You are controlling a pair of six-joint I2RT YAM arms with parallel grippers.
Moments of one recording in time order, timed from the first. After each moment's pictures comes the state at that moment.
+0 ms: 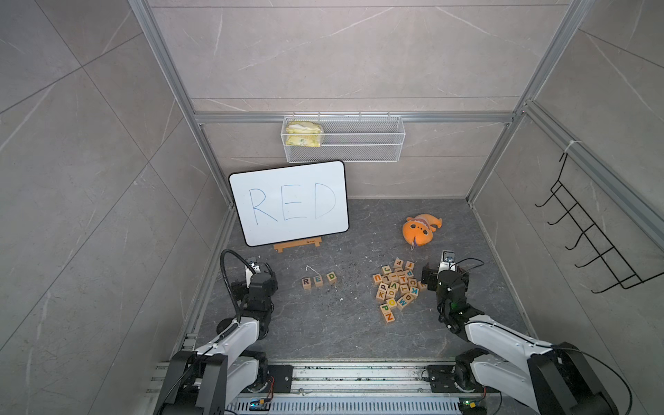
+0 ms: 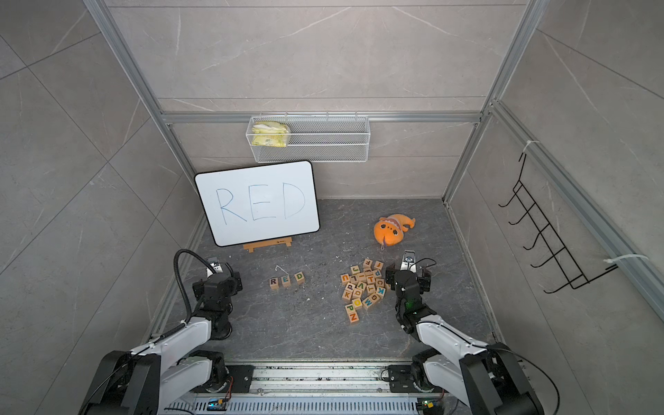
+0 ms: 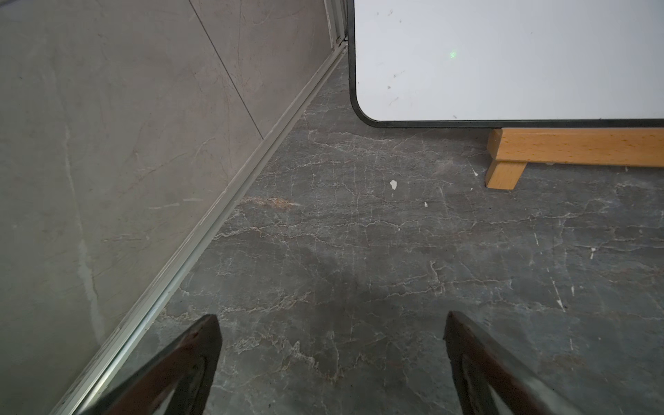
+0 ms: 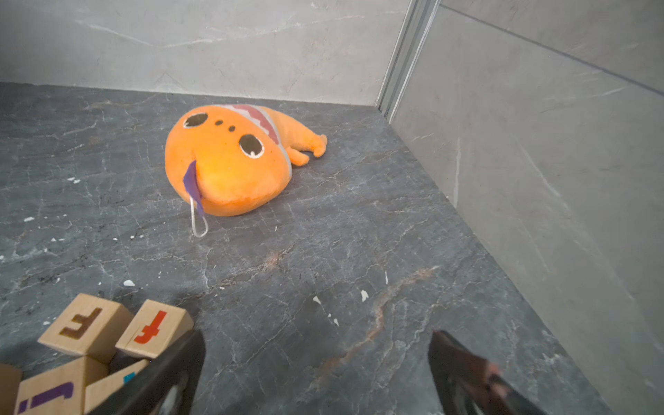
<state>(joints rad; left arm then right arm) -0.12 1.11 0.23 0.36 -0.56 -0.10 0.31 1.15 0.25 0.47 0.57 0.05</state>
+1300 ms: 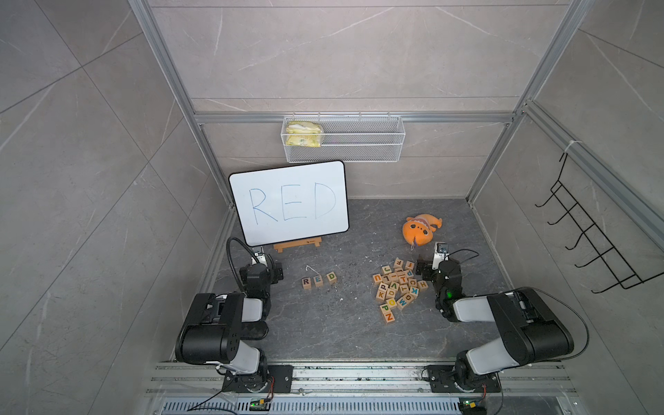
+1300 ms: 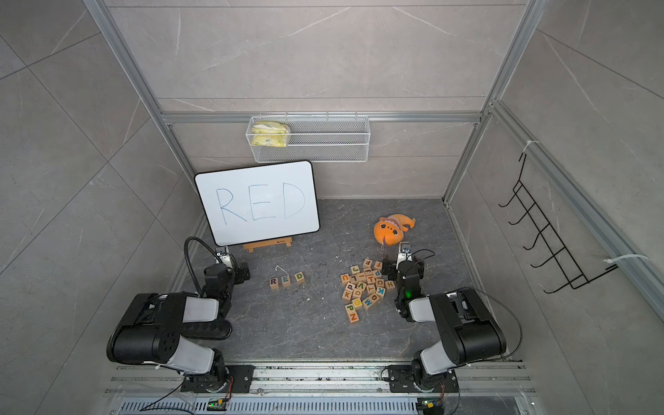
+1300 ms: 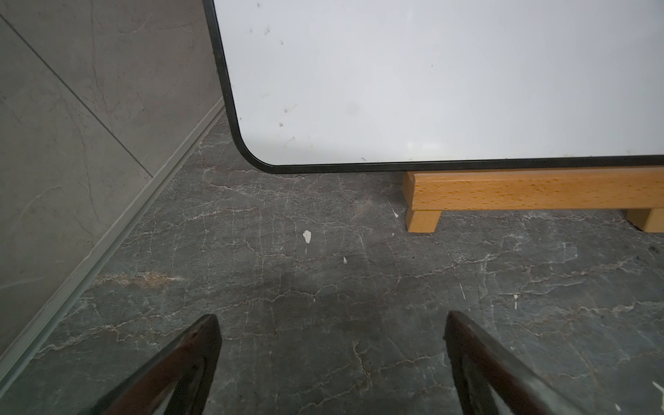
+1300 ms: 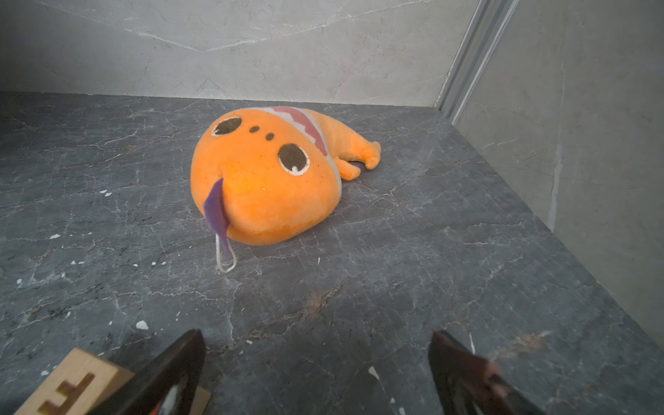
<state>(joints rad) -0.03 1.51 0.30 0.77 -0.23 -0.02 0.18 1.52 0.31 0.85 0.29 0.01</state>
